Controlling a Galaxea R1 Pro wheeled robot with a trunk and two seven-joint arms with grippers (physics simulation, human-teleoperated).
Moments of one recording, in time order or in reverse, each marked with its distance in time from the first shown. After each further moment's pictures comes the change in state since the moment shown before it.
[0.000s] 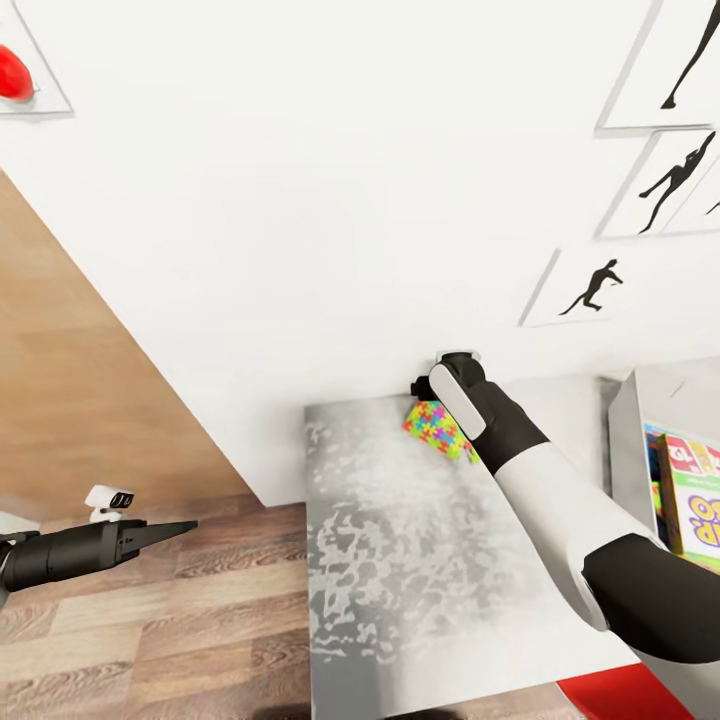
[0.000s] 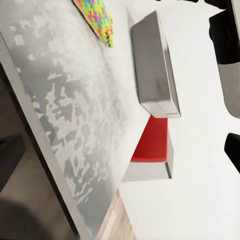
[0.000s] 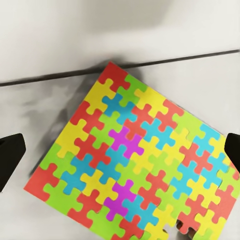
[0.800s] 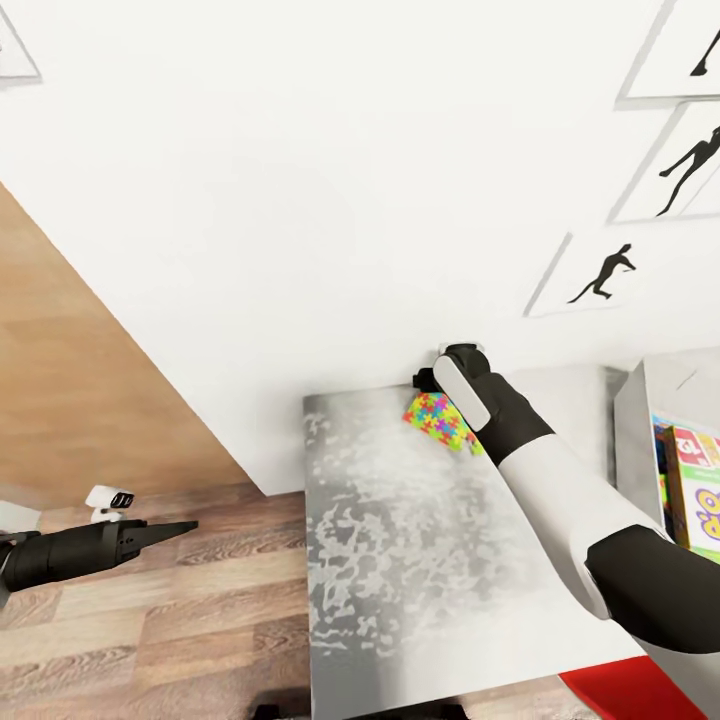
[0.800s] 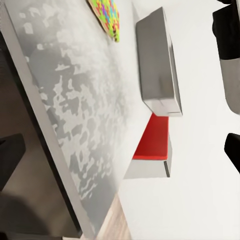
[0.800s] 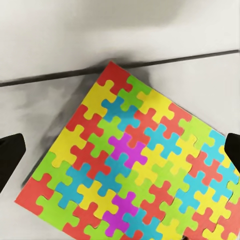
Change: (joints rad) left arm 0.000 -0.002 -0.001 0.000 0.000 0.000 0.000; right arm -0.028 -0.012 -0.001 0.003 0.000 0.002 0.027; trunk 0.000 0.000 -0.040
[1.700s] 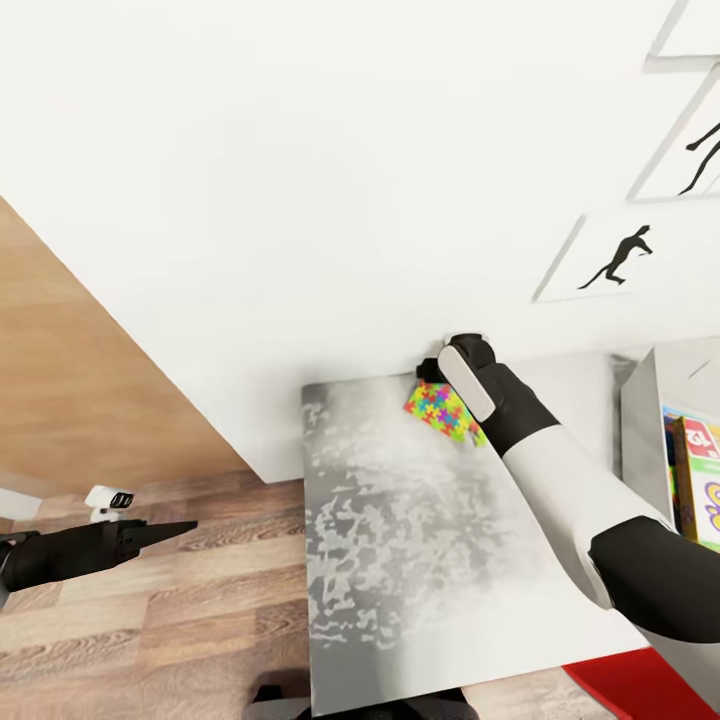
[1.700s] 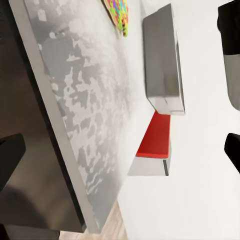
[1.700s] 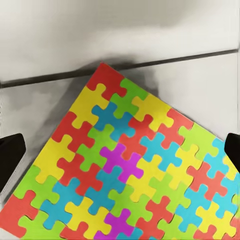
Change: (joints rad) left arm 0.000 0.001 0.001 0.000 -0.001 0.000 0.000; right arm -0.030 -0.012 -0.003 -0.001 0.000 -0.001 0.002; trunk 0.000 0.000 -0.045
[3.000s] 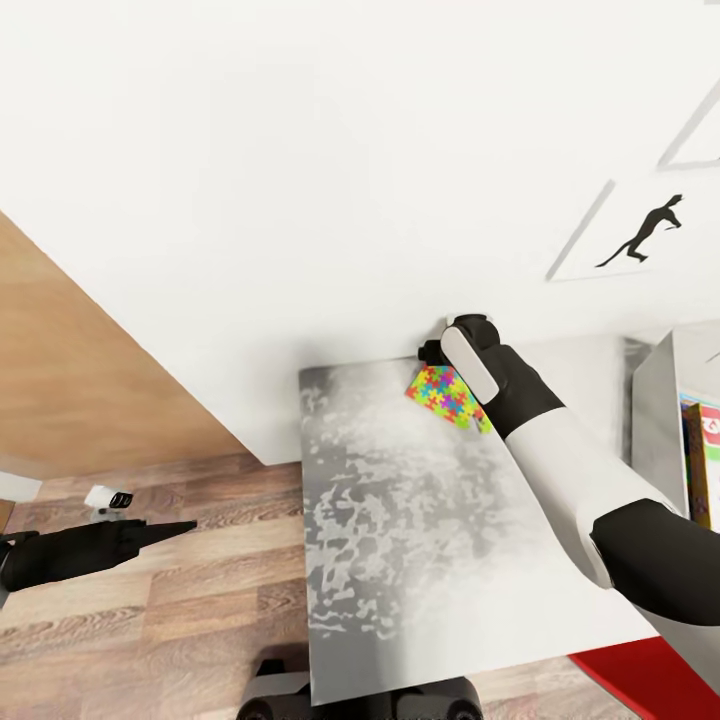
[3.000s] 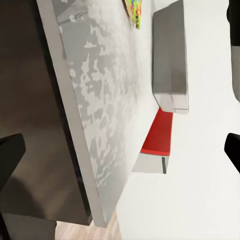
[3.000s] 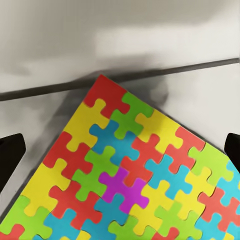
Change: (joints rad) left arm 0.000 0.001 0.000 0.001 0.001 0.000 0.000; right arm -0.059 -0.002 0.000 0.002 -0.002 0.005 -0.001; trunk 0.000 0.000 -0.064
